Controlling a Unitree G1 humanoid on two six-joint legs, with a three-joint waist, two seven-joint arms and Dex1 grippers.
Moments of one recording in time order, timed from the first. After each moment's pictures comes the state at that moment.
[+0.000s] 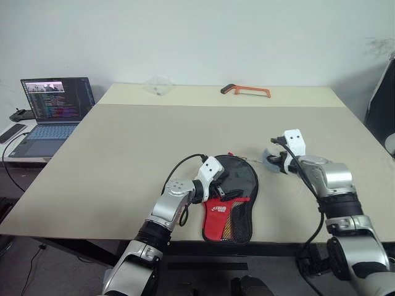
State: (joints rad) left arm -0.59 0.16 -0.24 0.36 -0.07 0.28 -0.84; right arm -0.70 -0.53 0.04 0.26 0.20 0.87 0.45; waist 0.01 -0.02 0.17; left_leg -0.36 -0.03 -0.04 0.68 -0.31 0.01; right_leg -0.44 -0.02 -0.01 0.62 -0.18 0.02
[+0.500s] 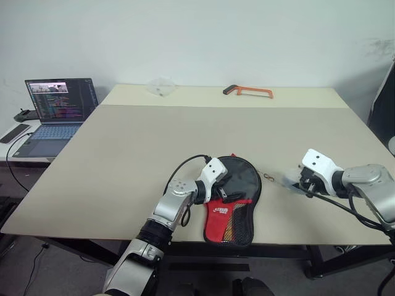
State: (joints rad) left arm -0.60 0.16 -0.27 0.37 -0.07 0.28 -0.85; right arm -0.41 -1.03 0.20 -0.18 0.16 0.66 0.93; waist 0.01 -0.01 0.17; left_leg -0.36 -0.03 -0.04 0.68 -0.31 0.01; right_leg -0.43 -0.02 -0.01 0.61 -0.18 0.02
